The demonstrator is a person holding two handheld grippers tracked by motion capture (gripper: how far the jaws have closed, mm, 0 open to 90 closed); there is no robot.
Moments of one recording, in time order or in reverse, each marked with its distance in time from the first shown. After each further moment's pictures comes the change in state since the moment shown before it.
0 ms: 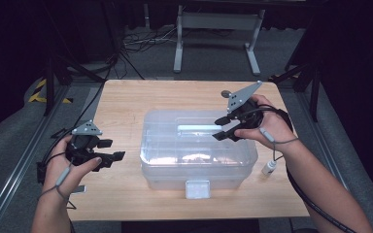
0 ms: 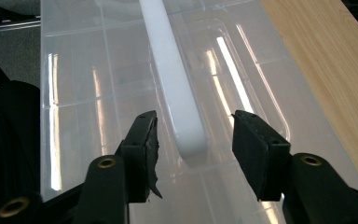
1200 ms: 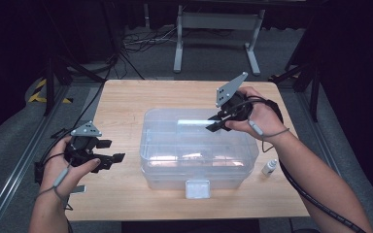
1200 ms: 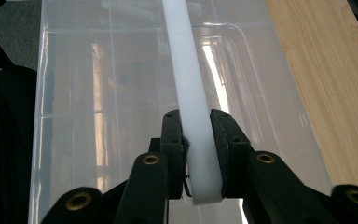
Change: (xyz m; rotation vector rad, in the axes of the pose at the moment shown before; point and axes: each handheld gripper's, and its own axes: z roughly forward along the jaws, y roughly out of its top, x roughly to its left) left arm 0.000 -0.002 -0.002 -0.002 -0.014 0.001; right arm -0.008 0.033 0.005 0.067 0.030 -0.088
